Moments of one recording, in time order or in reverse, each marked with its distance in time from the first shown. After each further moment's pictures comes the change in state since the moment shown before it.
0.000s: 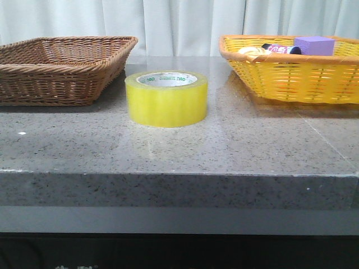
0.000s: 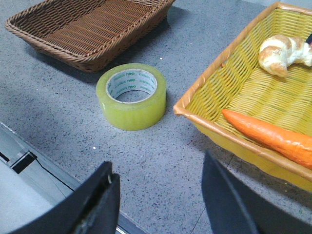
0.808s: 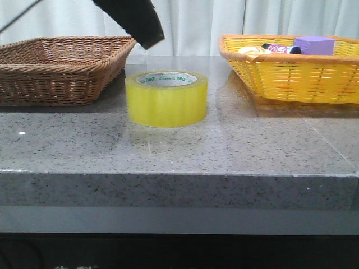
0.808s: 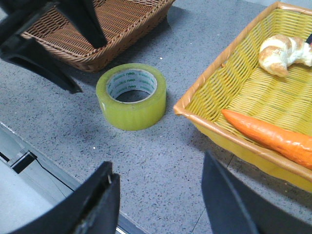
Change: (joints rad) left arm -0.002 0.690 -0.587 -0.096 0.365 0.359; right arm 0.000 0.000 0.000 0.000 0.000 -0.002
